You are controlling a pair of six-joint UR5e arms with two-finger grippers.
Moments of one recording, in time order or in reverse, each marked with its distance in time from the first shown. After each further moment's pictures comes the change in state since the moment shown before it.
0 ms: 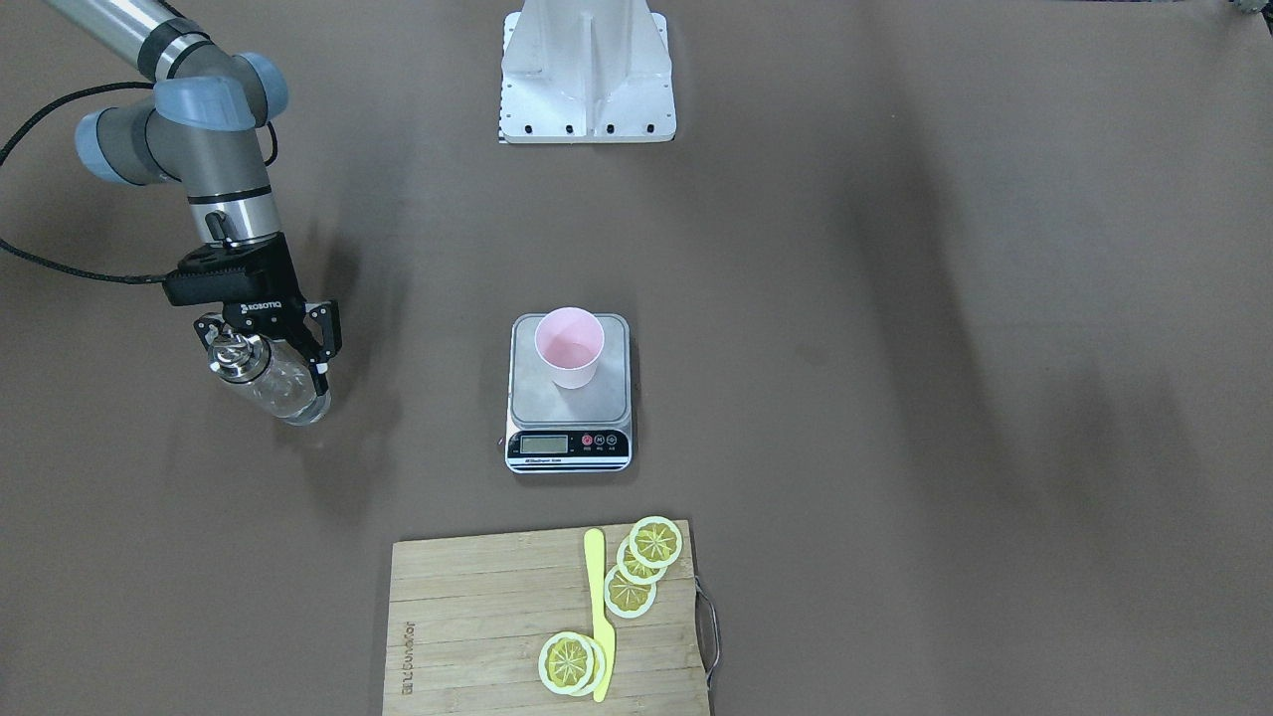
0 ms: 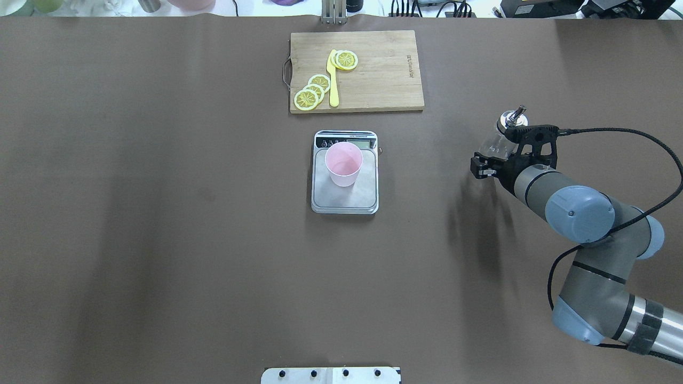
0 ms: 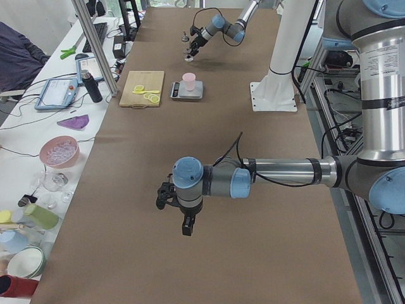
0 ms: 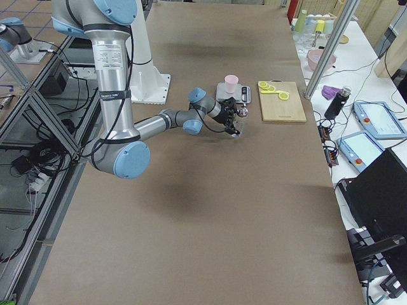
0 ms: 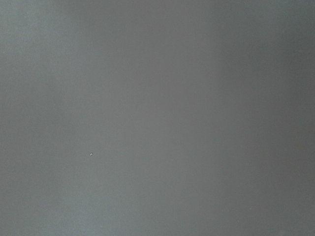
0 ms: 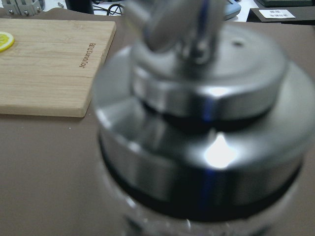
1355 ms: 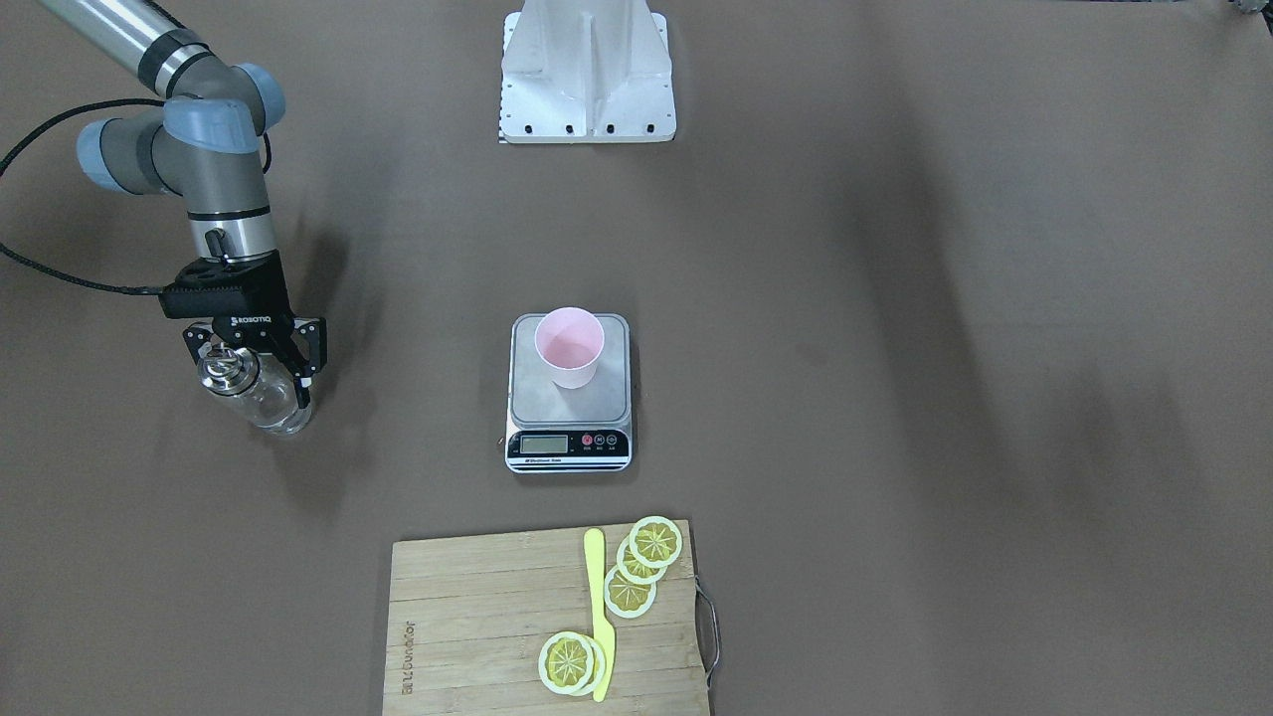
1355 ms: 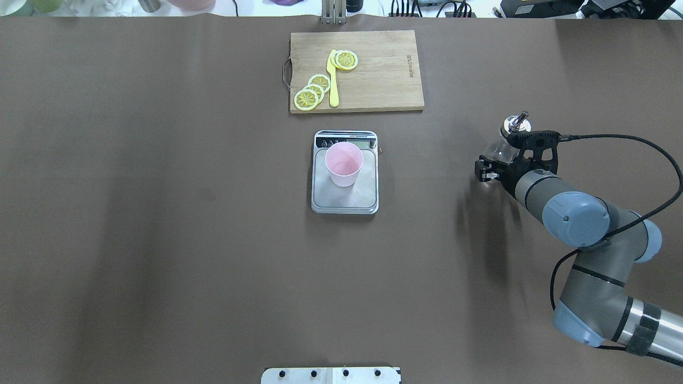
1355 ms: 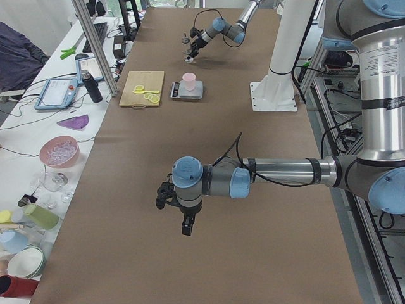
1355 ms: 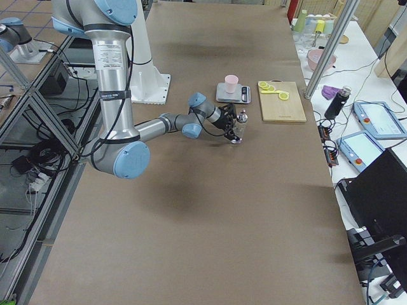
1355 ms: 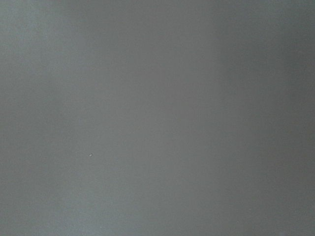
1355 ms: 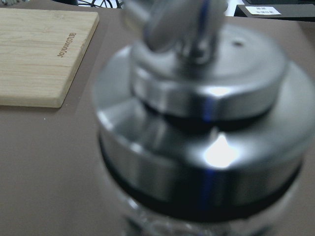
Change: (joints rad) left arm 0.001 -0.003 0.001 -0.001 0.000 -0.002; right arm -0.012 -0.003 -0.038 0.009 -0.033 0.016
